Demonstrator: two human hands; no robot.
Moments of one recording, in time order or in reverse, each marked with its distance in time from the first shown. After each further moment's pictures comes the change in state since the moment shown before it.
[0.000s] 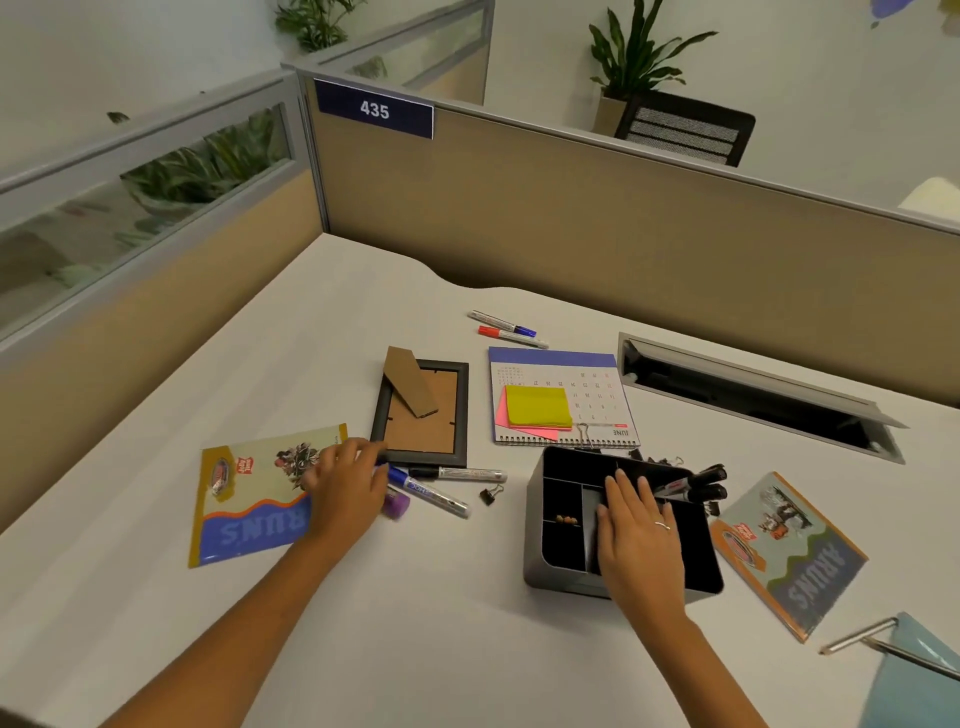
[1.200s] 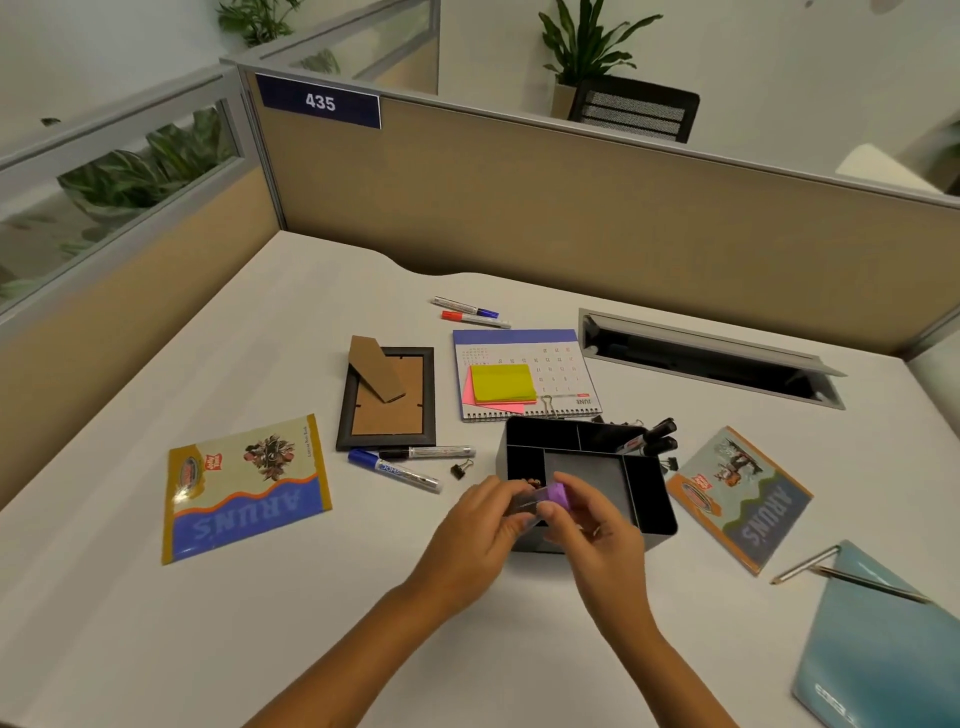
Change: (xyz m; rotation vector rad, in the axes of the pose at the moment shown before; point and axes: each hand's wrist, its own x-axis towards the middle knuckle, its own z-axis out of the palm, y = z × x) left_hand -0.107 0.144 -0.024 -0.637 -0.371 0.474; right_hand -0.063 -0.034 -0.051 1.172 0.047 0.116
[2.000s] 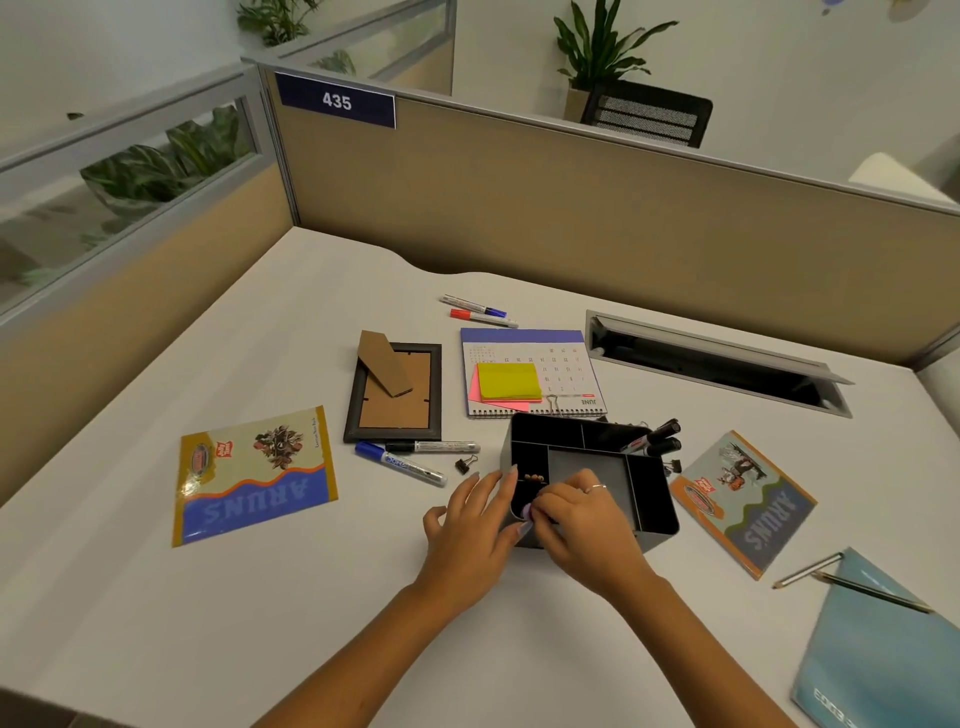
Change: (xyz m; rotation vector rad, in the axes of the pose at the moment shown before) left_hand -0.006 -0.029 0.025 0.505 -0.064 -0.218; right_hand 0.039 0.039 -0.011 -1.033 -0.360 -0.592
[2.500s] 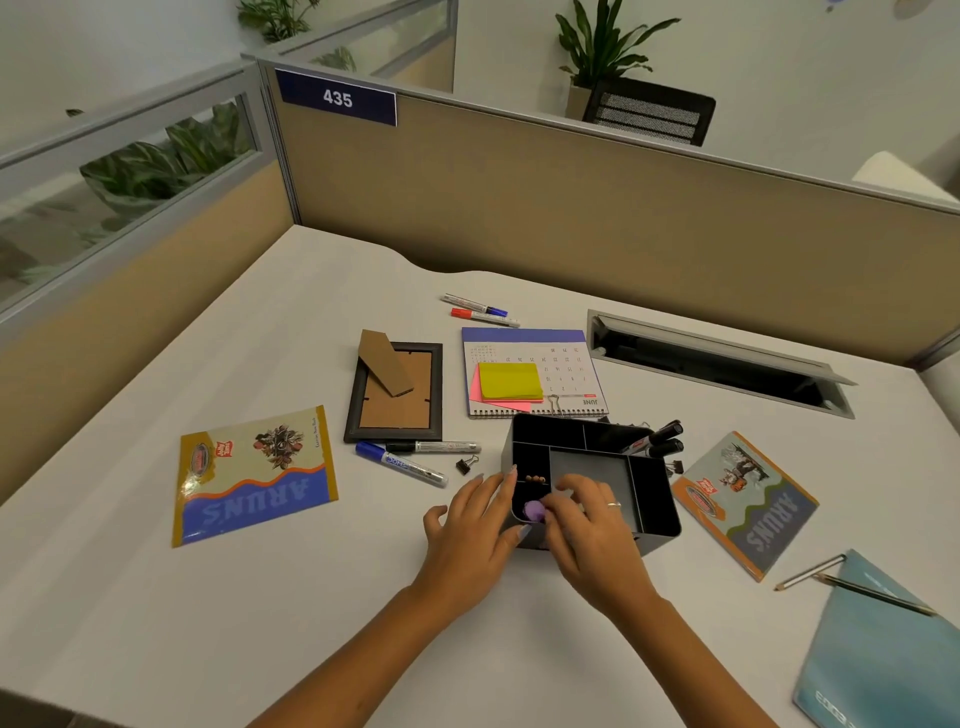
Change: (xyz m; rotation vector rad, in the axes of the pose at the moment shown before) left_hand 0.002 -0.006 0.008 -0.019 0.035 0.032; right_hand -0.016 -0.003 0.005 0.056 0.151 0.094
